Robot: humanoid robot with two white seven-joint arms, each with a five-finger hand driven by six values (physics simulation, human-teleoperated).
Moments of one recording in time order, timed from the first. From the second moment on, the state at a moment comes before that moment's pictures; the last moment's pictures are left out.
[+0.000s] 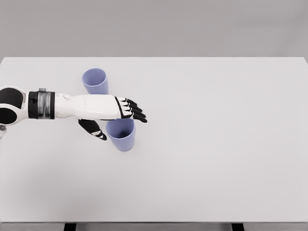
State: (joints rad) left arm -0.76 0.79 -0.86 -1.59 -0.08 -0.61 -0.61; right arm -0.02 0.00 -0.04 0.15 0.07 -0.14 0.56
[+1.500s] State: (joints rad) left arm -0.71 0.73 -0.86 -1.49 -0.13 -0.60 -0.61; right arm -0.02 0.00 -0.04 0.15 0.07 -0.14 0.56
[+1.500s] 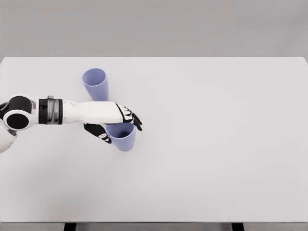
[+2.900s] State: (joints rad) left arm -1.03 0.87 -0.83 -1.45 0.10 -0.61 -0.61; right arm -0.02 0.00 -0.04 0.15 0.07 -0.14 0.56
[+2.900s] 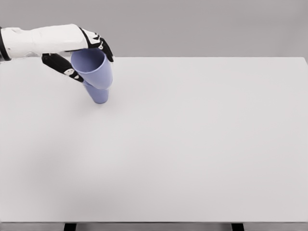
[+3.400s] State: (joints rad) left arm -1.14 0.88 -0.94 -1.36 0.10 -0.61 -0.61; right arm -0.02 0.00 -0.04 0.15 0.07 -0.14 0.56
